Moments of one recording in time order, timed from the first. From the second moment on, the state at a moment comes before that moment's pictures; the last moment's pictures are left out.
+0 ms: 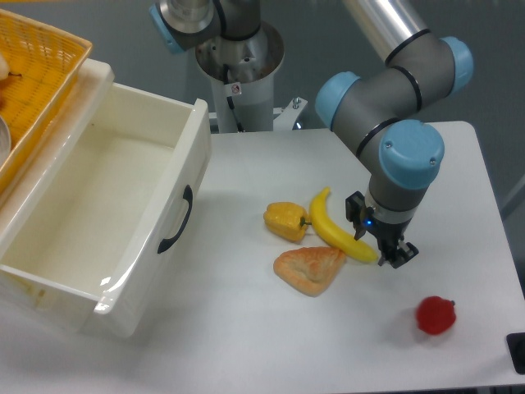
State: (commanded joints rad) arm 2.68 -2.06 -1.39 -1.24 1.56 1.51
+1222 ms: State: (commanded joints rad) arm 2.78 -2.09 -1.45 -1.17 1.53 1.66
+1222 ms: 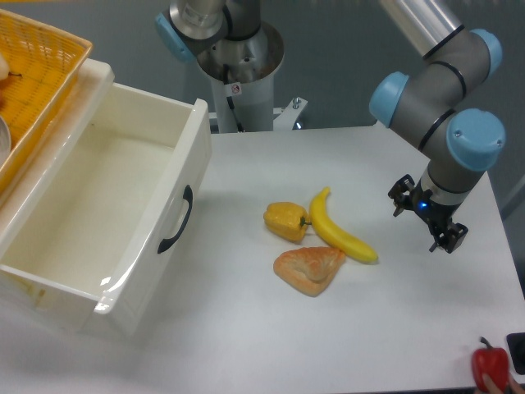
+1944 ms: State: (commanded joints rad) arm 2.70 -2.12 -1.39 -1.16 1.57 1.38
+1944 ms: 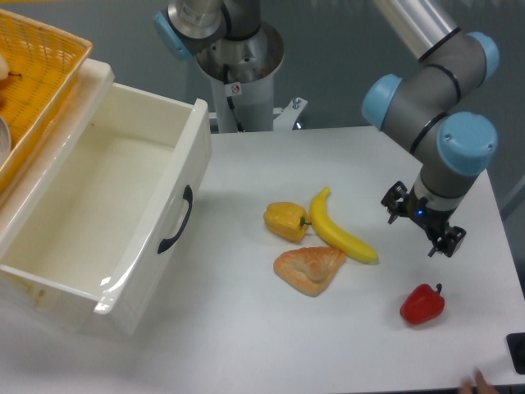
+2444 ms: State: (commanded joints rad) arm 2.68 -2.26 -1.18 -1.04 1.57 1.65
